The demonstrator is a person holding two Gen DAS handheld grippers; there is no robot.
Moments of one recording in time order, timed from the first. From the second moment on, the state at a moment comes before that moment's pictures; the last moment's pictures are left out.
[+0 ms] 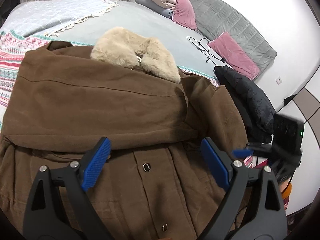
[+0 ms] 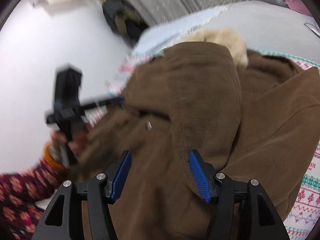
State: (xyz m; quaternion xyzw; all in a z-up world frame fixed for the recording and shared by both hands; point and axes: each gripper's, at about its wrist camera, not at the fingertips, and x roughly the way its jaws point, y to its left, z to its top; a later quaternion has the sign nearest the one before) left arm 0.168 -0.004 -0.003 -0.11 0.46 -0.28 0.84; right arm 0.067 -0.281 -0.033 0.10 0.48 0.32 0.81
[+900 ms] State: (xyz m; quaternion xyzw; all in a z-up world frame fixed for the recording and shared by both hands) left arm 0.156 -0.030 0.053 -0.11 0.33 -0.33 0.88; right arm 0.041 -0.424 -0.007 0.29 0.39 0.08 0.87
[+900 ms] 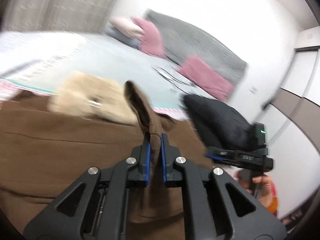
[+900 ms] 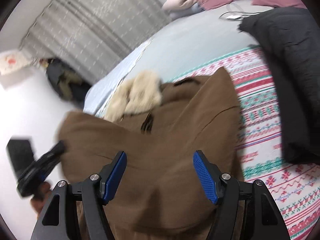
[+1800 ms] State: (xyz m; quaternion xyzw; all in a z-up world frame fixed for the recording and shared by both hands) left arm 0.242 -0.019 0.002 0.03 0.41 -0.06 0.91; right arm 0.048 -0.447 -0.022 0.27 0.38 -0.09 0.88
